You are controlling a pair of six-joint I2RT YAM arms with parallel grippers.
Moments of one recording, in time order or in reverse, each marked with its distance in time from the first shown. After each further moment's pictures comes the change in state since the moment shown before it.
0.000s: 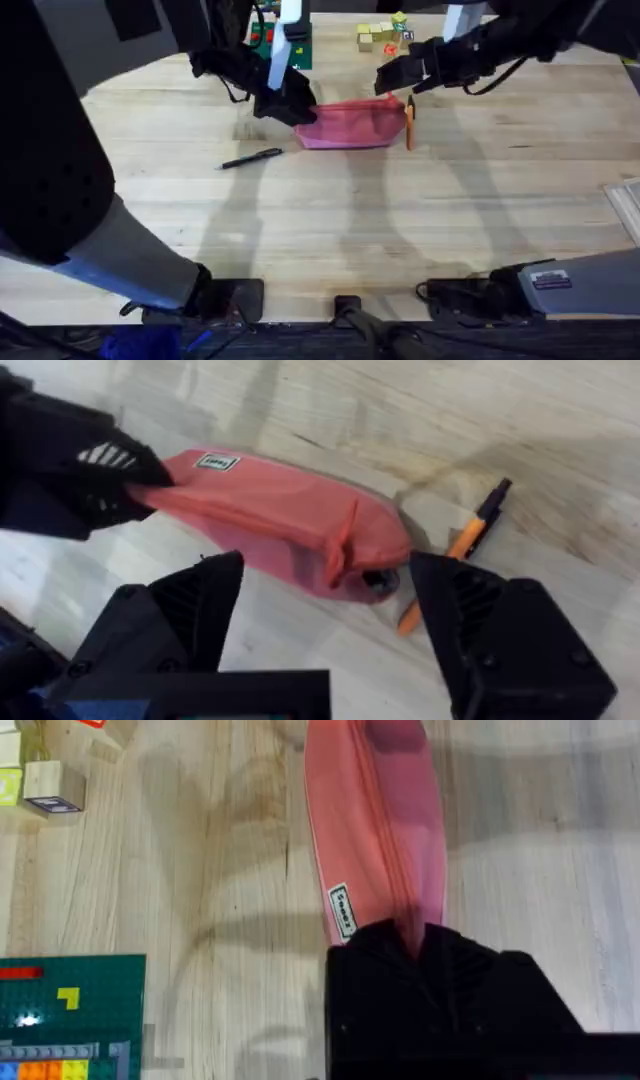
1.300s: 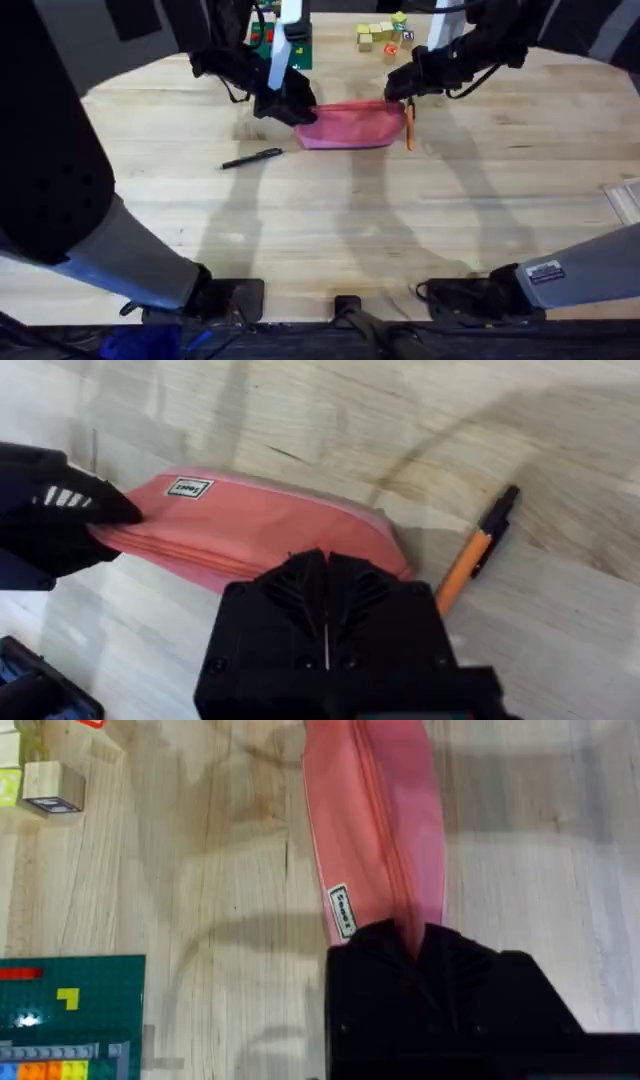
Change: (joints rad) left arm -0.001 0.000 0.000 0.000 0.000 0.000; right arm 0.005 0.115 0.002 0.068 0.000 0.071
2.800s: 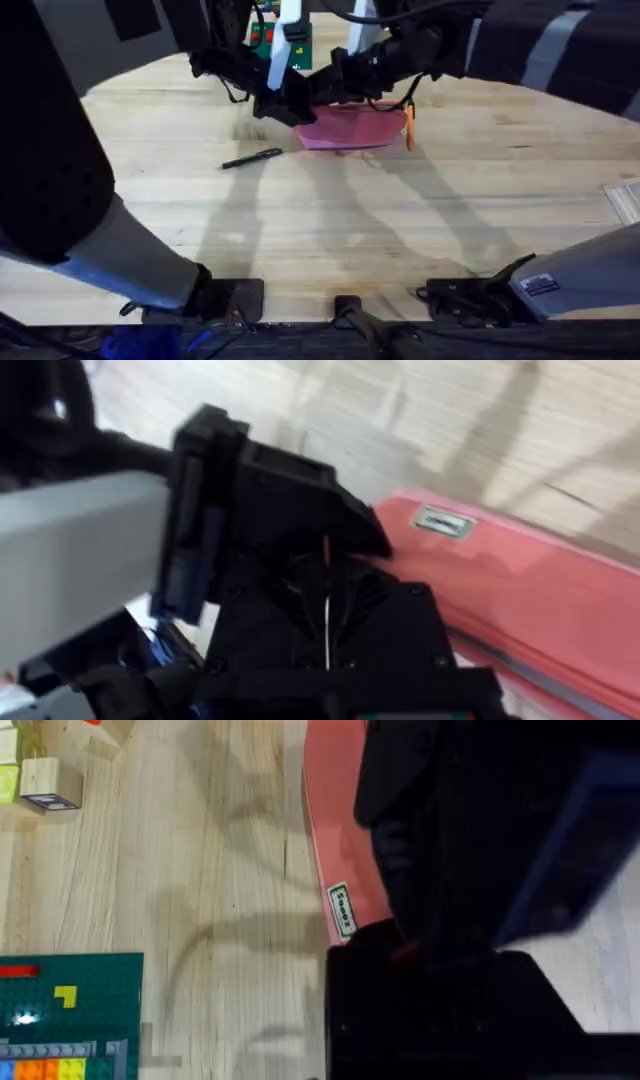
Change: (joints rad) left arm 0.000 0.000 0.000 -0.005 -0.001 0.000; right arm 0.354 -0.001 0.000 0.239 -0.090 0.376
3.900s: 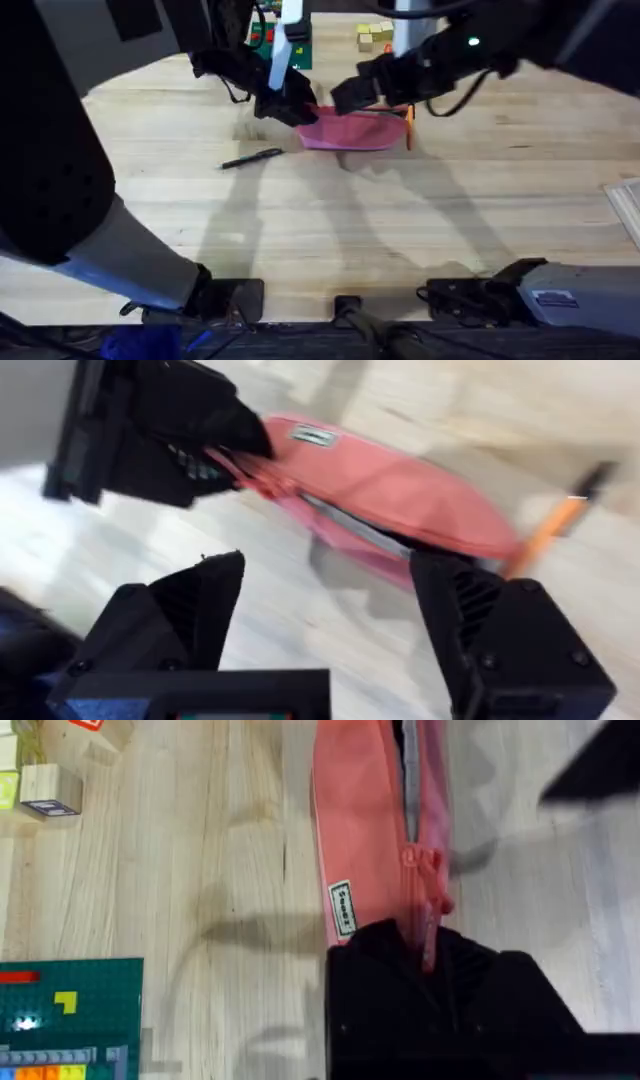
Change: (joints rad) left arm -0.005 0.000 0.000 0.003 0.003 0.000; right arm -0.035 -0.227 0.003 -0.363 0.319 -0.241
